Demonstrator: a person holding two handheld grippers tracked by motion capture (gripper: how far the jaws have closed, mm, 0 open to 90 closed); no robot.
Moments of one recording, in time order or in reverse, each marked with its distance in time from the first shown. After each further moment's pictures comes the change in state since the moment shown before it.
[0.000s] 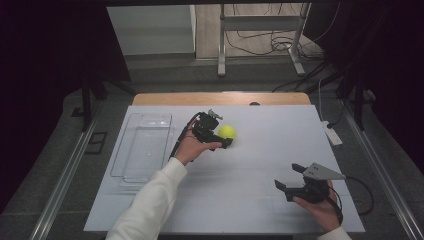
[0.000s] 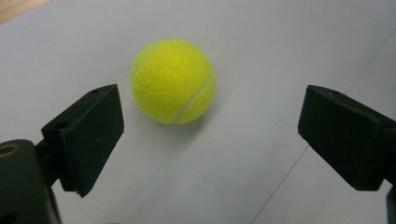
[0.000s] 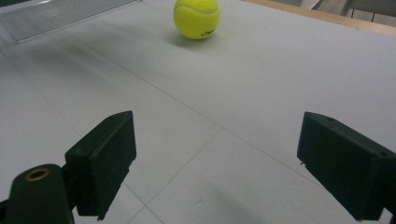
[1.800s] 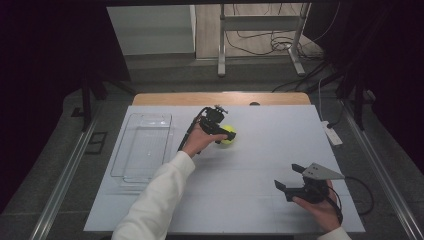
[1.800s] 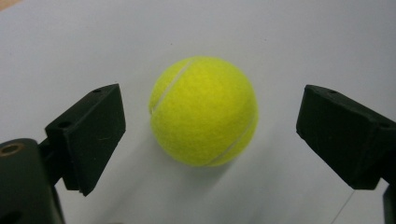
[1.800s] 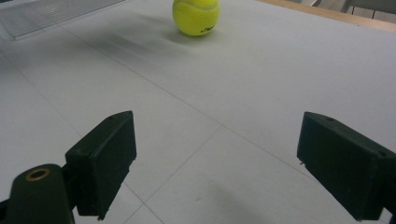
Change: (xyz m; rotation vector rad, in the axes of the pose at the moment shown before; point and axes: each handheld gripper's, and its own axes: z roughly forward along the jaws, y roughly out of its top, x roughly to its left) left arm 0.020 0.020 0.043 0.065 0.018 -0.049; right arm 0.000 -0.001 0.001 0.011 -0.001 -0.001
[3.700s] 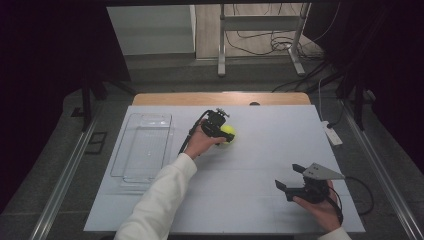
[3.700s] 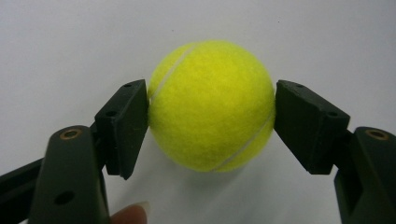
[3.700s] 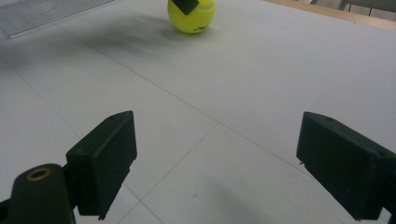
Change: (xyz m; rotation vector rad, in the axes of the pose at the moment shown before) left arm 0.000 -0.005 0.015 0.025 0.023 0.037; right arm -0.001 -0.001 -0.001 0.008 -0.013 0.002
